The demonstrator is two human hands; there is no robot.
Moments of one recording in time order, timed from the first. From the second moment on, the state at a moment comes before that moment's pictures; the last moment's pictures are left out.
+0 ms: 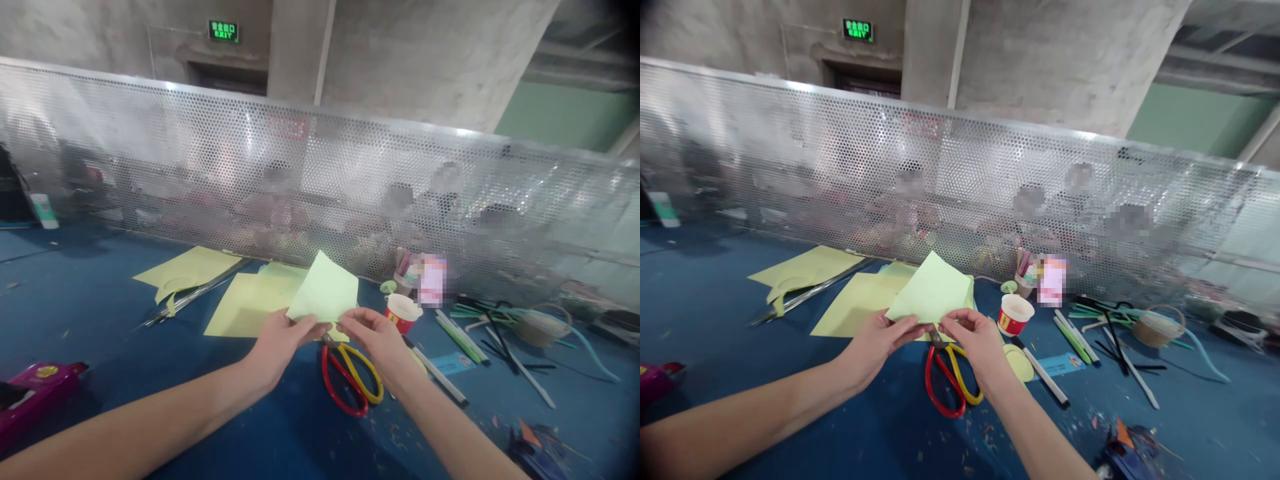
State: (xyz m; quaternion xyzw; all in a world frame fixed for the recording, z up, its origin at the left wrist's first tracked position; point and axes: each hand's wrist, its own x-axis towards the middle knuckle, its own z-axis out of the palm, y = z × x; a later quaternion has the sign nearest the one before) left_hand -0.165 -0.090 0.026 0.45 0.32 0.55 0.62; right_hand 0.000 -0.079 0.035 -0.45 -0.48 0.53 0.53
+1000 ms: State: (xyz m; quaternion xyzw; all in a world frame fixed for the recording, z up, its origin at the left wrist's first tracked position) left_hand -0.164 -0.098 0.033 0.45 0.40 0.58 0.55; right_hand -0.006 -0.085 0.035 -0.41 -0.47 0.57 0.54
